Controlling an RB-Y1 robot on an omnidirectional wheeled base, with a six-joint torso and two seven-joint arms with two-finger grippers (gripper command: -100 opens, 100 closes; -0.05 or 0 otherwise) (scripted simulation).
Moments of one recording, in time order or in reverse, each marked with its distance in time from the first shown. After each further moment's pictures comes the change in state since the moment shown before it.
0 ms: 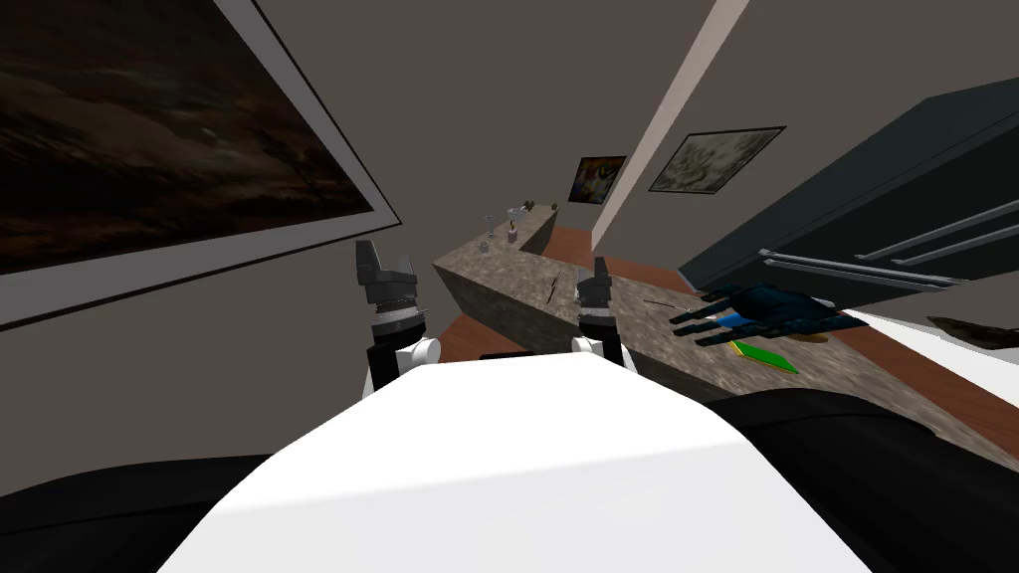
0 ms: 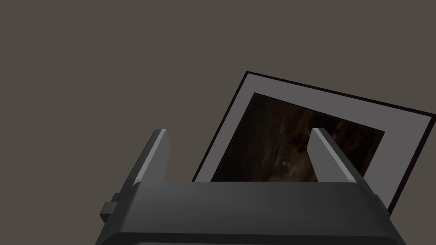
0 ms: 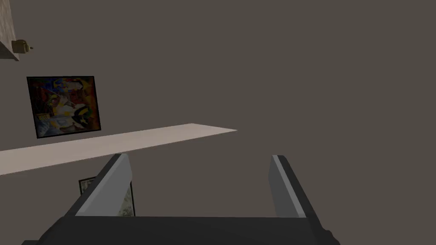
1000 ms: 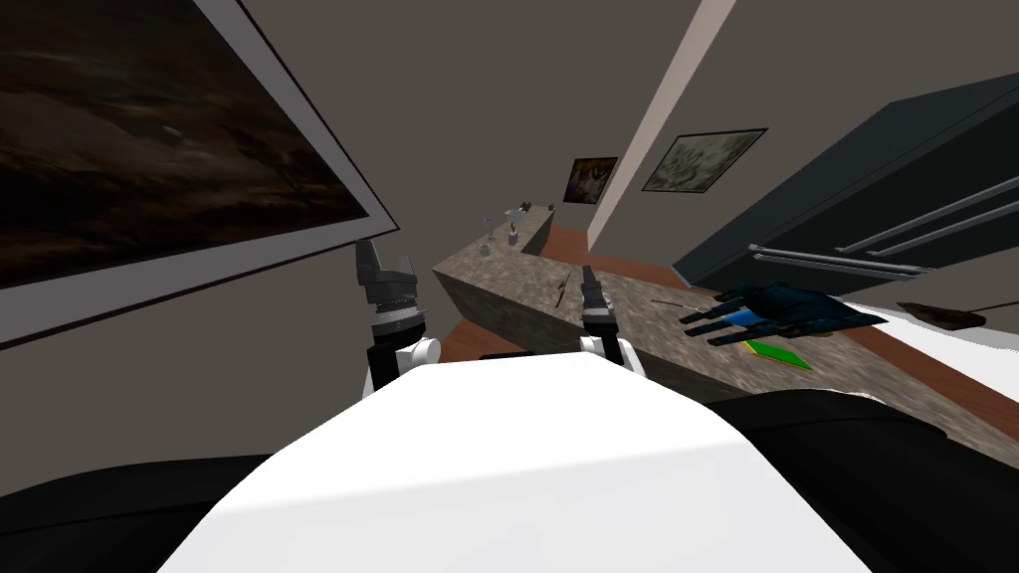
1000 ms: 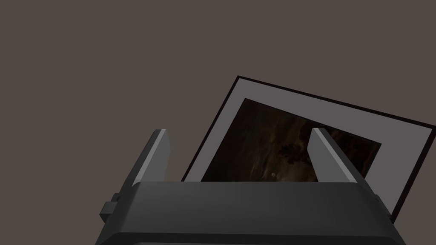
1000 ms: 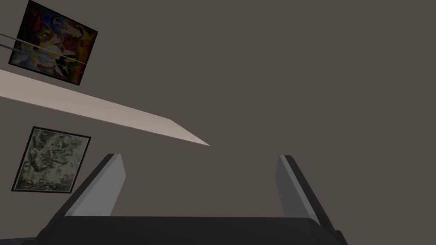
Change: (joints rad) left arm 0.000 0.000 0.000 0.000 0.000 0.000 0.000; right arm -0.057 -0.078 -0.112 0.155 0.141 0.021 0.170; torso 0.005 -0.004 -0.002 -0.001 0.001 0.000
